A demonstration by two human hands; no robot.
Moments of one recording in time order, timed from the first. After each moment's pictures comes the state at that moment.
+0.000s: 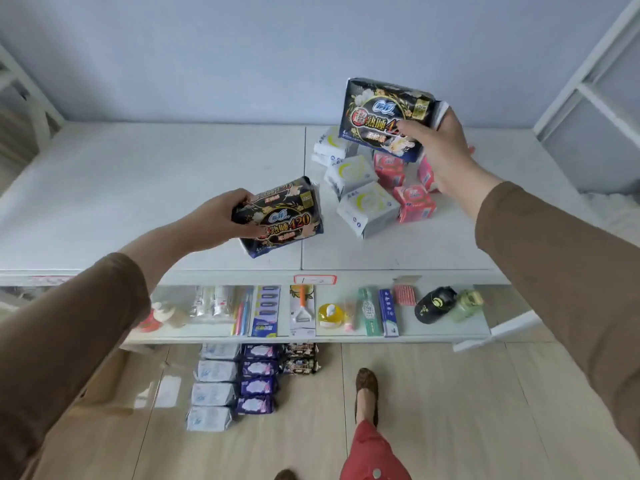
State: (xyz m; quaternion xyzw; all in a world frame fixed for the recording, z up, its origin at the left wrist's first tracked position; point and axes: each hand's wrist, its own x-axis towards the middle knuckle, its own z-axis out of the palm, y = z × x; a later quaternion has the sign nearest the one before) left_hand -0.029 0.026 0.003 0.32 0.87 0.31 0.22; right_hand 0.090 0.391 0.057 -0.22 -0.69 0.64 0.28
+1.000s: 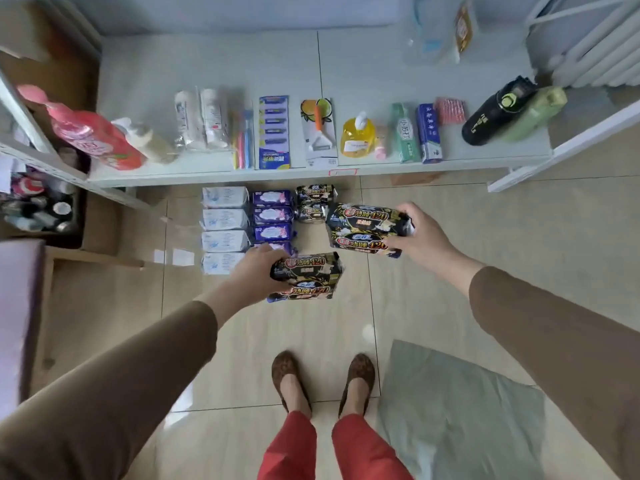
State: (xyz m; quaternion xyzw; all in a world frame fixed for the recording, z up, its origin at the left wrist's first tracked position) left_hand 0.243 -0.160 -0.386 0.32 0.86 0.13 0.37; right_hand 0.388 0.134 -0.348 -0.35 -0.80 0.47 -0.10
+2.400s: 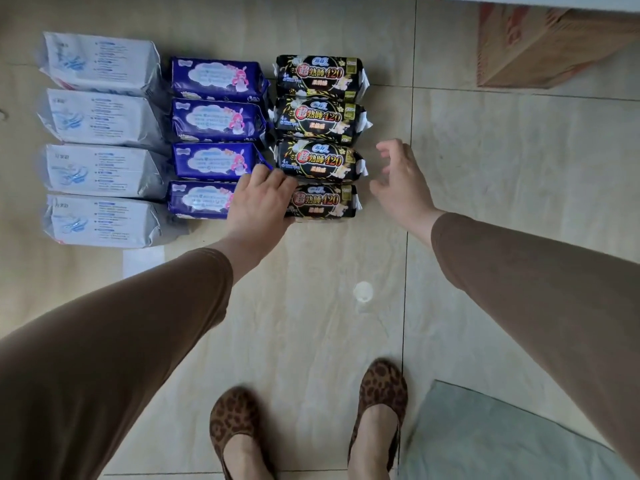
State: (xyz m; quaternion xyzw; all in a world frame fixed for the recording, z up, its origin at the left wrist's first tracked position) left_hand 0.199 -0.073 -0.839 0.40 0.91 -0.03 0.13; right_hand 0.288 0.161 -0.844 -0.27 -0.90 0.35 -0.08
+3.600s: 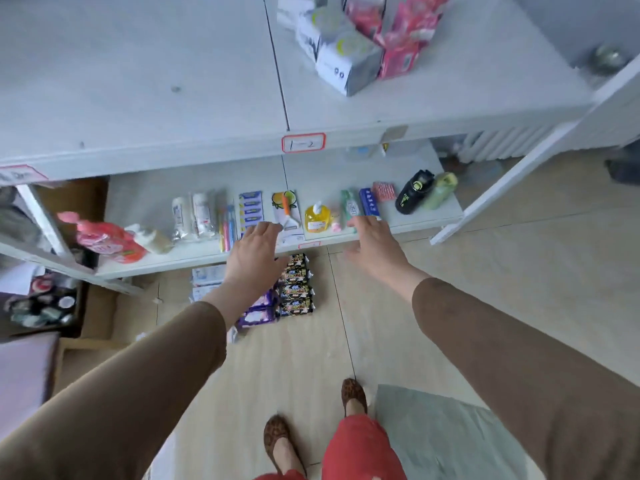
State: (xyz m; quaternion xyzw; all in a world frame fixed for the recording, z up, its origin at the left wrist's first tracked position) left_hand 0.212 -0.065 -0.185 0.39 0.91 0.11 0.11; right_hand 0.351 0.131 -0.175 -0.27 -0.93 0.24 -0.03
